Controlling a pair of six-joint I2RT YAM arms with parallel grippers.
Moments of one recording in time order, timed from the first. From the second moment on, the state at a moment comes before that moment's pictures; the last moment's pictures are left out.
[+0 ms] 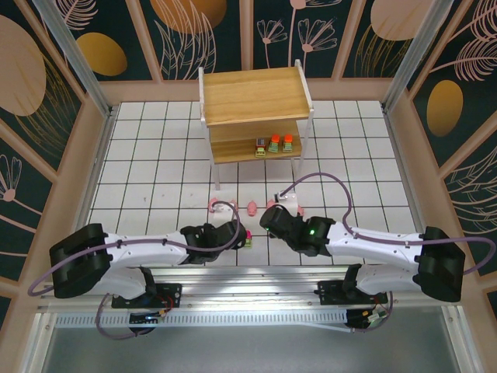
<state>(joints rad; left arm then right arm) -1.17 1.35 0.63 -0.26 -0.54 -0.85 1.16 1.19 0.70 -0.49 0.52 0.89</state>
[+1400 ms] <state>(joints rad) -0.84 1.61 1.23 -0.26 -0.44 -0.50 1.11 1.13 0.73 -0.53 0.55 0.86</state>
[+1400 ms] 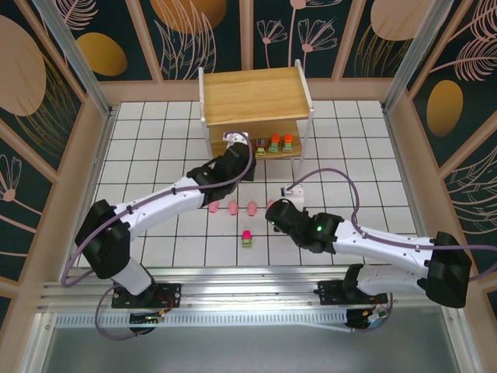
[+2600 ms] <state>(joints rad) -0.78 1.76 1.34 -0.24 -0.44 -0.48 1.08 1.08 0.73 -0.56 0.55 0.86</state>
